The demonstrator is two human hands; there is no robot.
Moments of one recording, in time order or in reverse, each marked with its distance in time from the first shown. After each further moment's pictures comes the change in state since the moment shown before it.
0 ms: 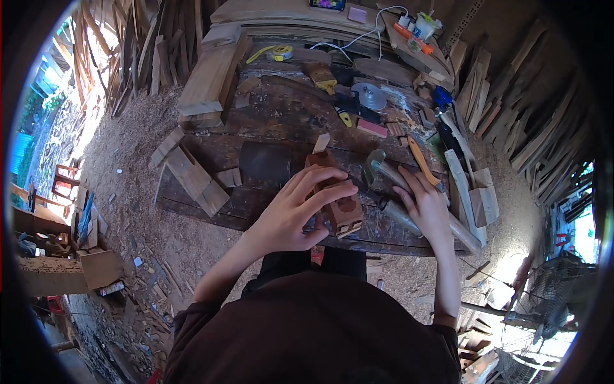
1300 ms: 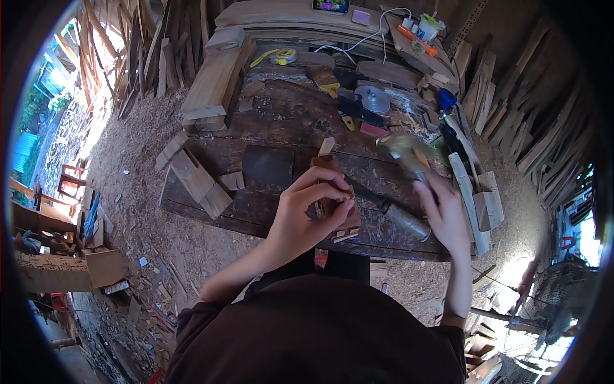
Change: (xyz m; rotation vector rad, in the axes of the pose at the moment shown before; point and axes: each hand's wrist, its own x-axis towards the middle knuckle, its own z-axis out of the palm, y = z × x) left_hand 0.018 0.017 0.017 -0.300 0.288 -0.230; right_hand 0.006 -0.011 -0.037 0.340 0.071 -0.004
